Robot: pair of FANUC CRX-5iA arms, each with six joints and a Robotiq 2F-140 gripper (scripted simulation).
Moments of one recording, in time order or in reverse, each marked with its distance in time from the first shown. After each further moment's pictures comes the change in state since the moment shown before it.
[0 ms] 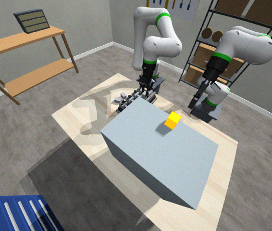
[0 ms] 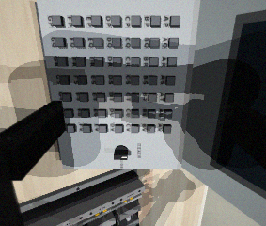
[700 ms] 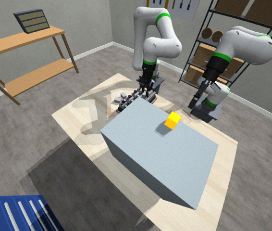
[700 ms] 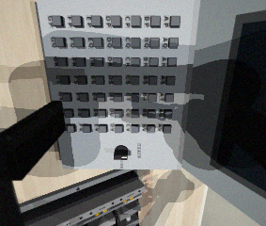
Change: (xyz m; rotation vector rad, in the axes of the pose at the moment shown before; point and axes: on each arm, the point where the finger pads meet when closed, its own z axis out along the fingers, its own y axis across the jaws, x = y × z) left arm 0.000 0.000 0.000 0.000 0.000 0.000; right arm 0.000 0.000 0.005 0.000 0.000 0.000
